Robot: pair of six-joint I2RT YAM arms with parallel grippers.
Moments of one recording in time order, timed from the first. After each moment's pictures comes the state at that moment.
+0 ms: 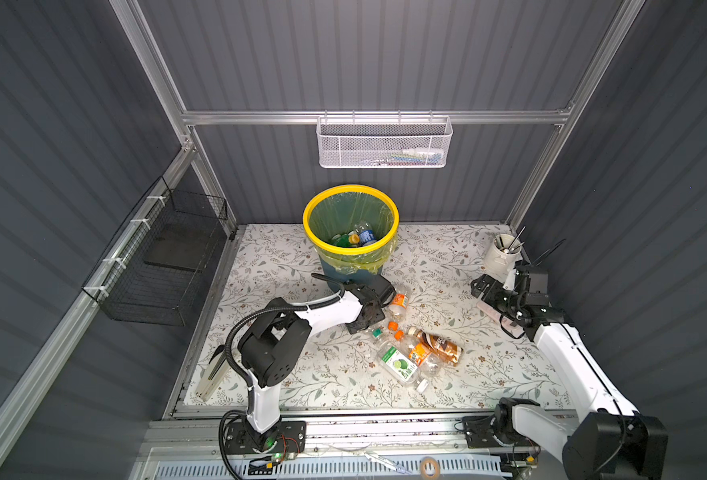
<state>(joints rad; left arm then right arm) -0.82 1.89 1.25 -0.64 -0.22 -1.18 -0.08 1.09 0.77 -0.42 -0.15 0.49</state>
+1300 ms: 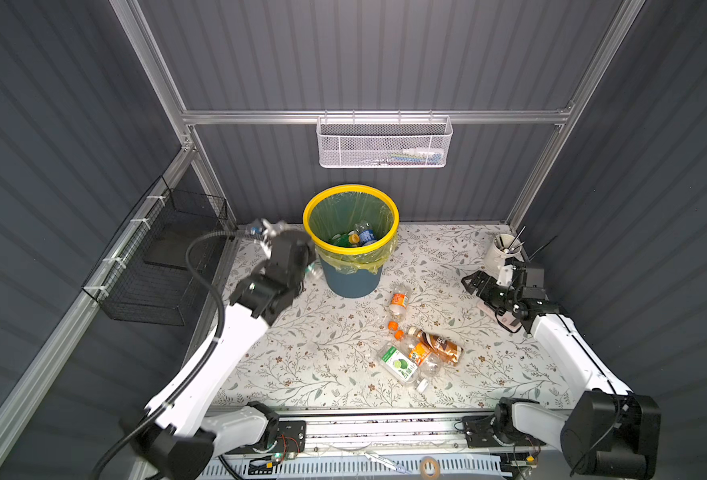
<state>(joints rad) -0.51 1.33 1.50 -0.60 -0.50 -0.79 -0.09 1.18 0.79 -0.37 -0.36 0.54</state>
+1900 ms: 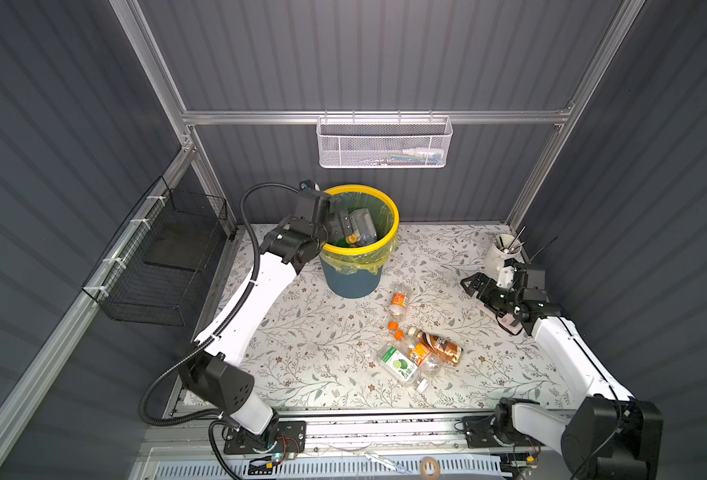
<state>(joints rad) -0.51 1.53 1.68 -0.68 -0.25 -0.50 -0.09 1.15 0.79 -0.40 -0.37 0.53</state>
